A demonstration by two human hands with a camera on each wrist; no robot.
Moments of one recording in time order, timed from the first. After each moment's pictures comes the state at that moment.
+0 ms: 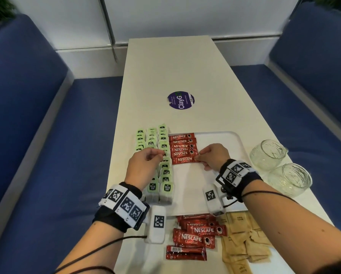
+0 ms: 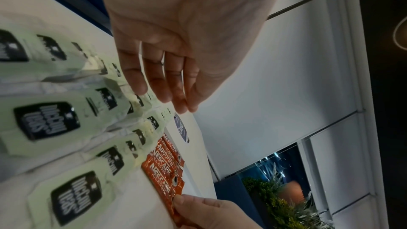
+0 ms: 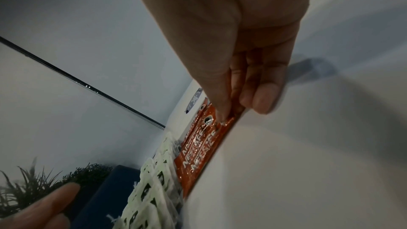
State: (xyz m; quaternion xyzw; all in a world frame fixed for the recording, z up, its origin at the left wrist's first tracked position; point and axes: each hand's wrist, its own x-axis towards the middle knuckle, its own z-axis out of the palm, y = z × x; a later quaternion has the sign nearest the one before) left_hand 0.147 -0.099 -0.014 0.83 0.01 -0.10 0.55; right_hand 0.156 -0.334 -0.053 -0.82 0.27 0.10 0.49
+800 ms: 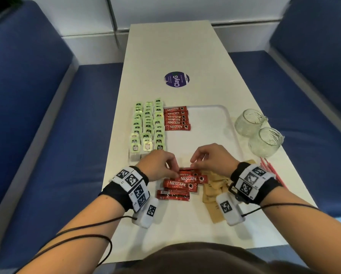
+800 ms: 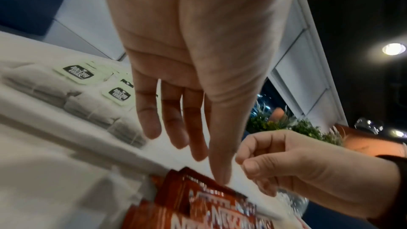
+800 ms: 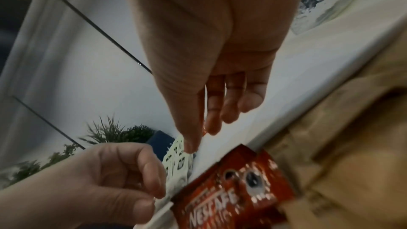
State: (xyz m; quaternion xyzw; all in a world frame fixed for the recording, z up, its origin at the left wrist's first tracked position) left_hand 0.044 -0.117 -0.009 0.89 -0.23 -0.27 0.28; right_hand 0.009 -0.334 -0.019 -0.91 0.00 0.14 0.38
